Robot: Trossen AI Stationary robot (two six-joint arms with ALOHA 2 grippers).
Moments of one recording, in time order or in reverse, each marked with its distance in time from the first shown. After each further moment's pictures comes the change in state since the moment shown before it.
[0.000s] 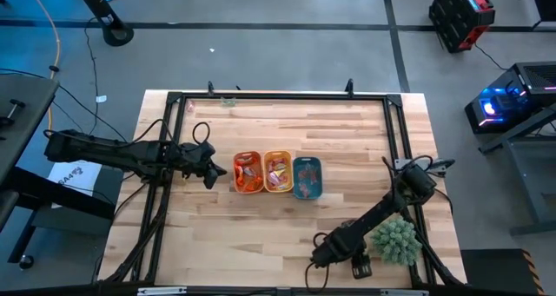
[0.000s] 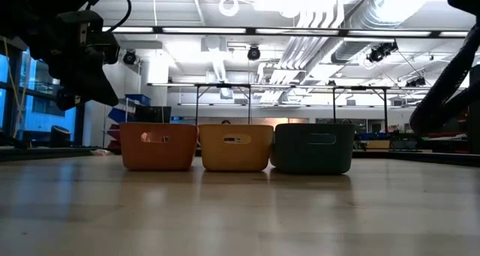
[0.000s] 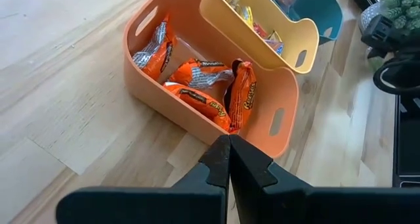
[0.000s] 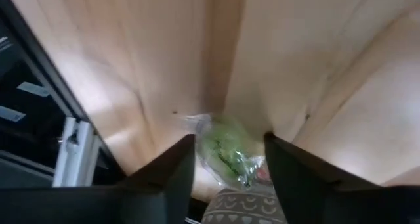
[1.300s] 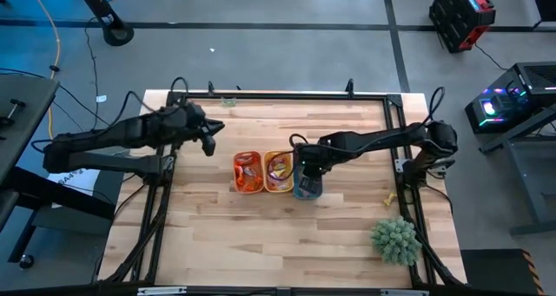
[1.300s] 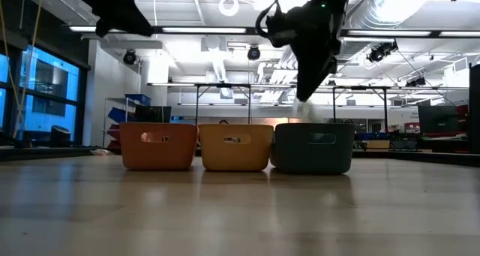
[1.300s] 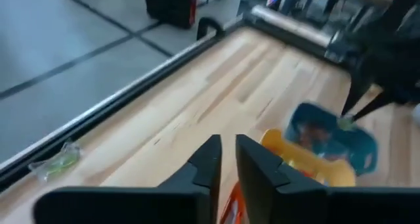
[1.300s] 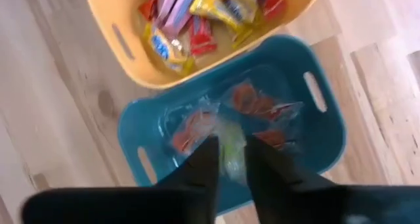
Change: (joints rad) left arm 0.202 0.029 0.454 -0.202 -0.276 0.470; right arm -0.646 -0.434 -0.029 0.237 0.565 0.025
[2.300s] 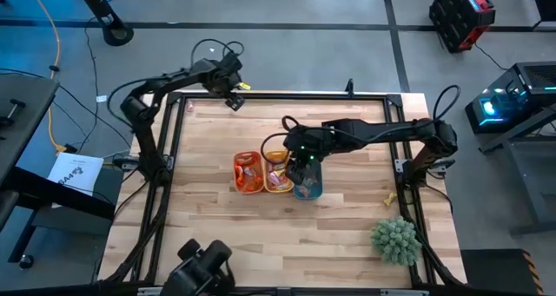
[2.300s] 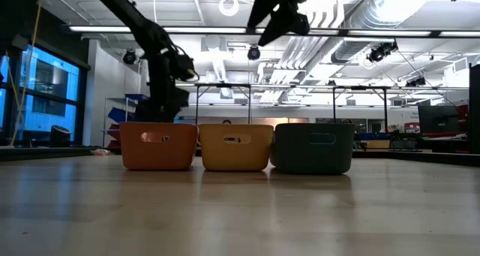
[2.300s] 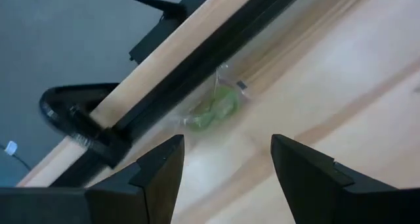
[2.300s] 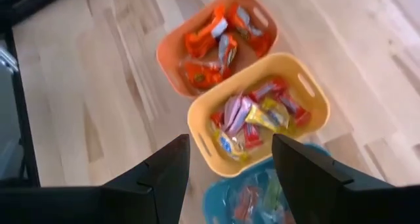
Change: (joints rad) left arm 0.714 1.094 0.560 -0.286 0.185 0.394; right arm -0.011 0.001 0.259 0.037 -0.019 0.048
